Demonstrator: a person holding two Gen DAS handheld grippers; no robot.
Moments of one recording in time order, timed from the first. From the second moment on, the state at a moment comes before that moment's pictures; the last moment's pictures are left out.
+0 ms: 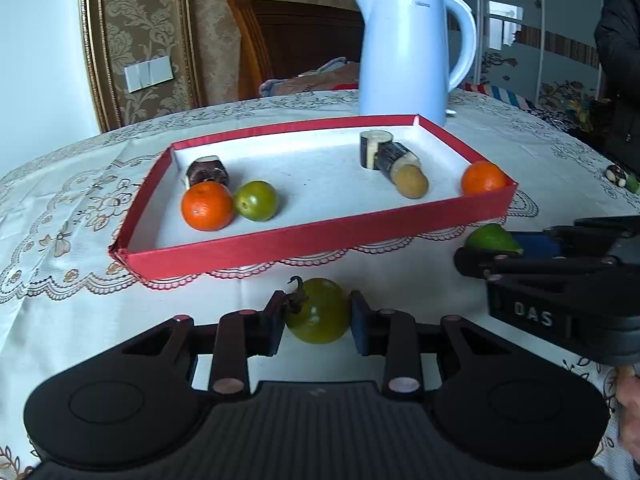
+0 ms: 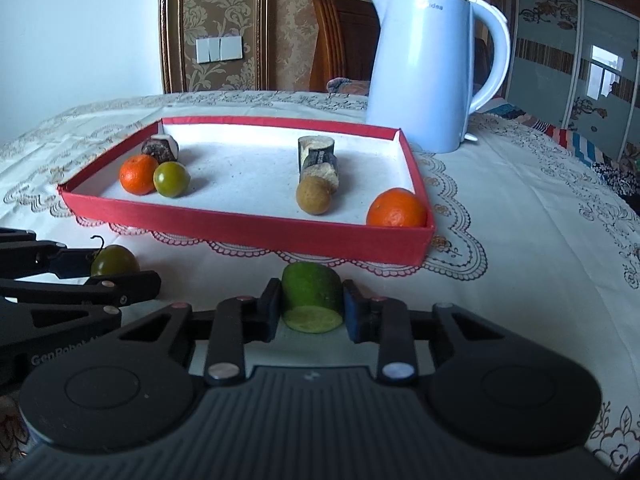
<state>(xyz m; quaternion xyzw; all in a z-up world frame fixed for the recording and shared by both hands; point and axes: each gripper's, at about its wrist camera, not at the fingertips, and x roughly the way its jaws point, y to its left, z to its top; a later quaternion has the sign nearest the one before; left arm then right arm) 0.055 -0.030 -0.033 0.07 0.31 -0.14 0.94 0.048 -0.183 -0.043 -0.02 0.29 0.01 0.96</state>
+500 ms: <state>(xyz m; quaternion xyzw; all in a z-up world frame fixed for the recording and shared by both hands) 0.057 -0.029 -0.006 0.06 0.27 -0.13 0.95 0.041 -0.177 -0.018 -0.01 0.24 0.01 0.97</state>
